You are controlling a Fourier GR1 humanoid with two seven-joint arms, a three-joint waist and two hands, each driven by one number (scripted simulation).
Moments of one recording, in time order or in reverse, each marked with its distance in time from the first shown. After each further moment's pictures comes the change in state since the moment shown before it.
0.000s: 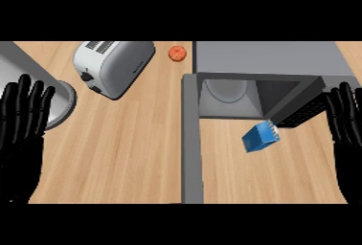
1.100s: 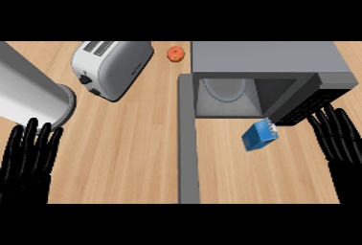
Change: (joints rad) left arm 0.294 -0.077 0.001 0.002 0.288 -0.100 -0.057; right arm 0.128 -0.013 -0.008 -0.012 -0.116 0.157 0.046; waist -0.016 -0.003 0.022
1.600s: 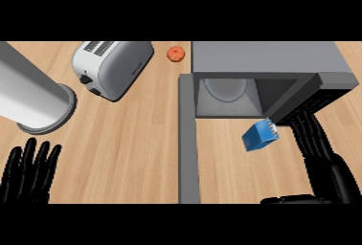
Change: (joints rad) left arm 0.134 0.006 -0.018 0.012 0.007 -0.065 -0.121; right arm 0.002 0.047 0.007 0.229 0.052 0.020 -0.168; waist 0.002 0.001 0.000
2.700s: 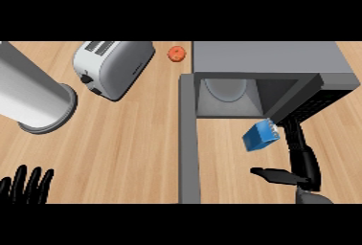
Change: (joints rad) left arm 0.175 0.000 -0.007 -0.010 0.010 -0.093 -0.133; right arm -0.233 -0.019 -0.163 0.774 0.117 -0.125 -0.495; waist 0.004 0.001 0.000
